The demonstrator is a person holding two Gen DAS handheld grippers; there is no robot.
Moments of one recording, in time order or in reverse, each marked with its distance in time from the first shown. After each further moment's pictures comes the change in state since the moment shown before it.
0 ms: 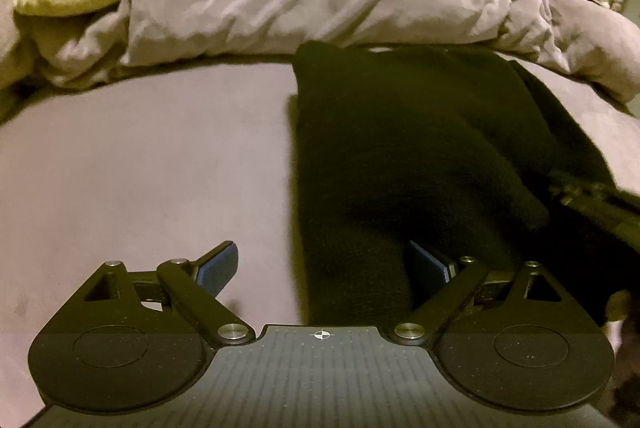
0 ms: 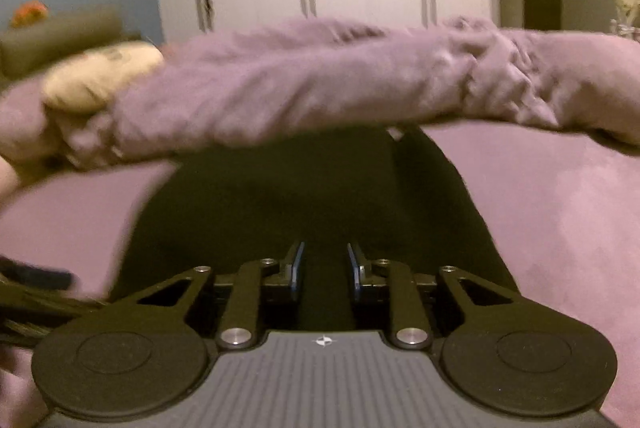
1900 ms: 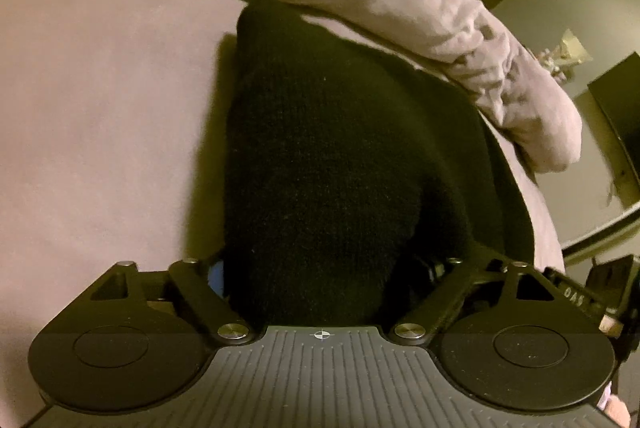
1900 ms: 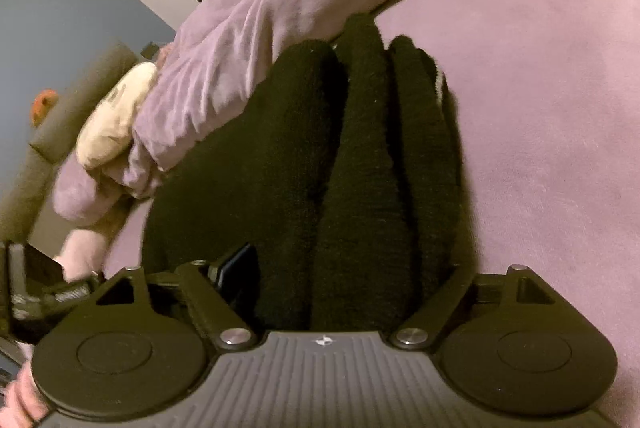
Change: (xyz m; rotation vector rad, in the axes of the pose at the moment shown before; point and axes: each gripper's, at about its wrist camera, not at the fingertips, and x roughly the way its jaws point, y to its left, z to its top) left arm 0.063 0.045 0.029 -0.307 0.150 -0.440; right arm 0.060 -0.090 0.013 0.413 0.279 0.379
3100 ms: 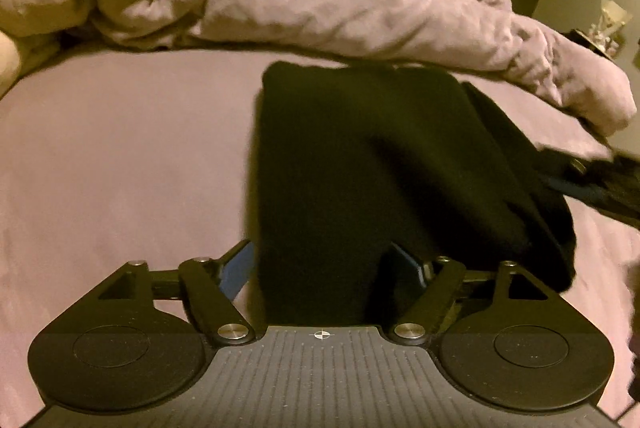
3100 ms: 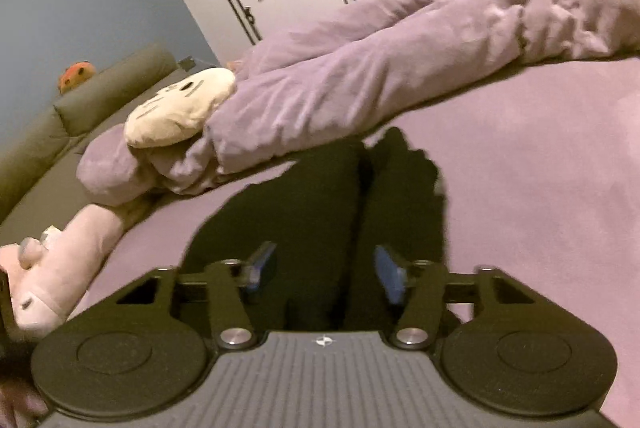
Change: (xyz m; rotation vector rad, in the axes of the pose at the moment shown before) left arm -0.142 0.020 -0.076 0.207 -0.169 0.347; right arm -0.037 0.141 -0.063 -0.173 -0.166 0.014
